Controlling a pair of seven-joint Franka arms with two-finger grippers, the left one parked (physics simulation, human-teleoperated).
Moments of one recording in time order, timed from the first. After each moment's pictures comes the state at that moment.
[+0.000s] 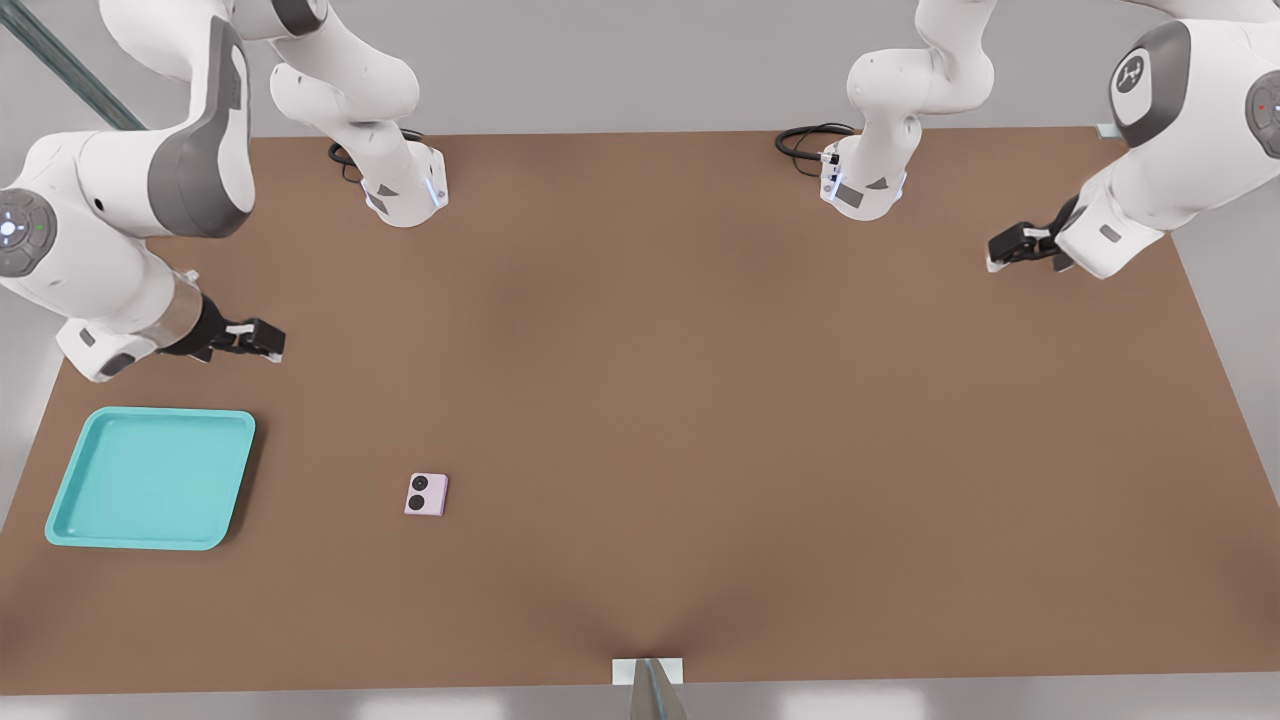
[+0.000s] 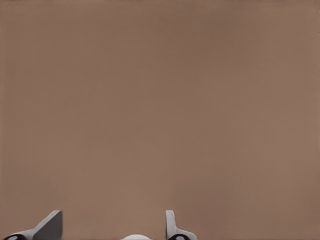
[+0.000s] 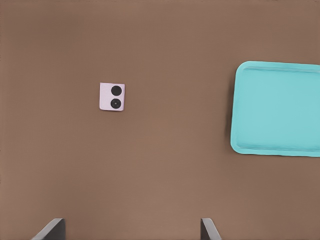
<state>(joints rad) 0.04 0.18 0.01 -1.36 -0.03 1.46 0.05</state>
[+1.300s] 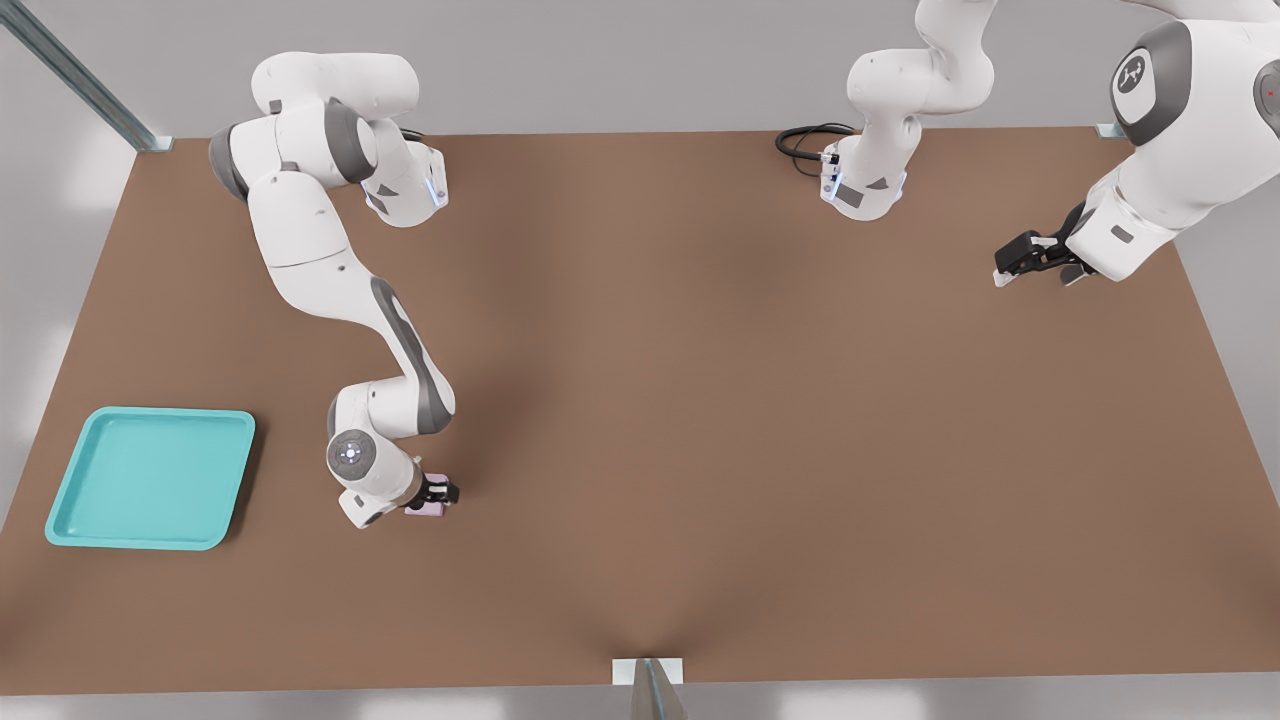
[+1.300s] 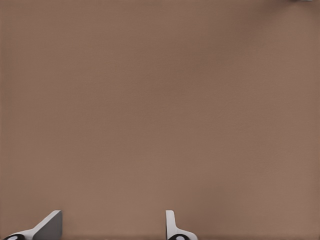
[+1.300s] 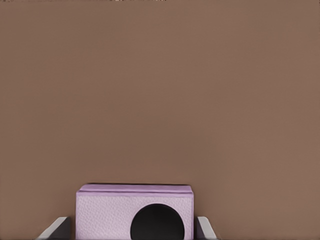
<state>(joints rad) 0.14 0.81 0.05 -1.59 -0.03 2.42 0.25</state>
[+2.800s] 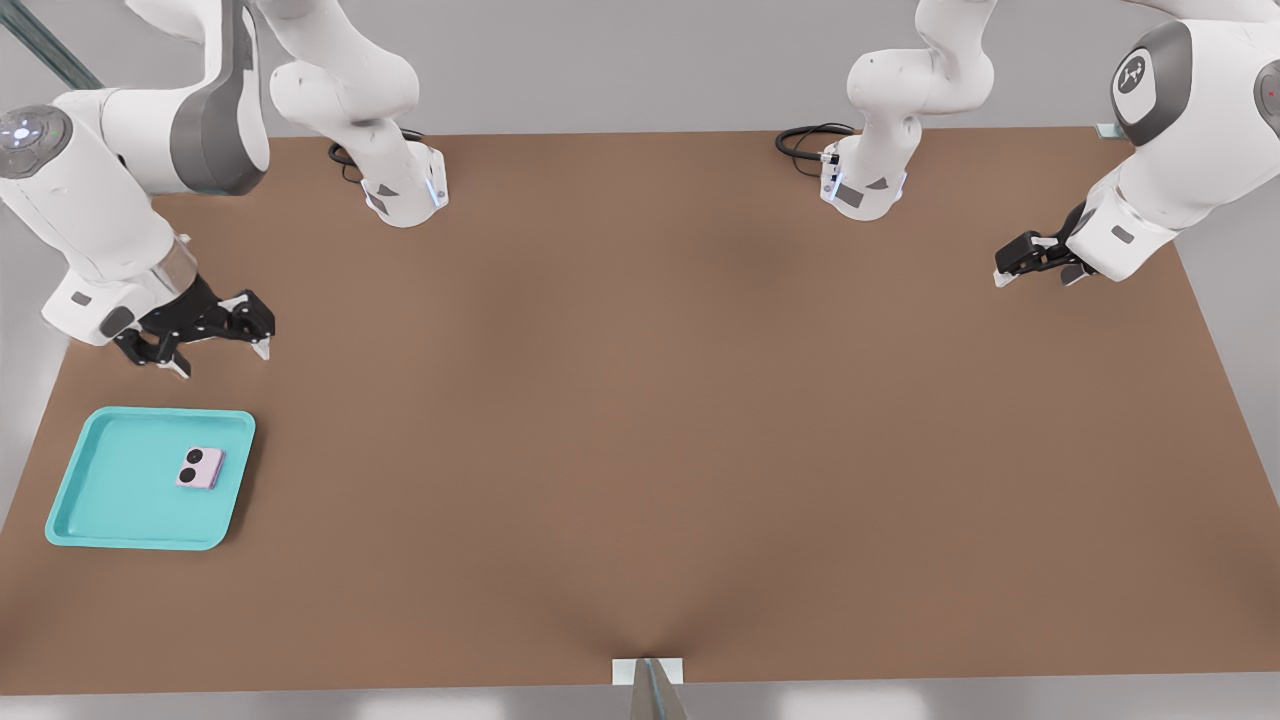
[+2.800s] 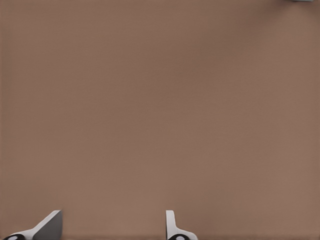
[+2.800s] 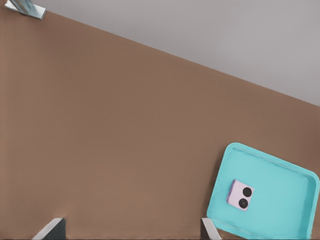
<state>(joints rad) 0.14 -0.02 -0.07 -1.61 -0.06 1.75 -0.24</state>
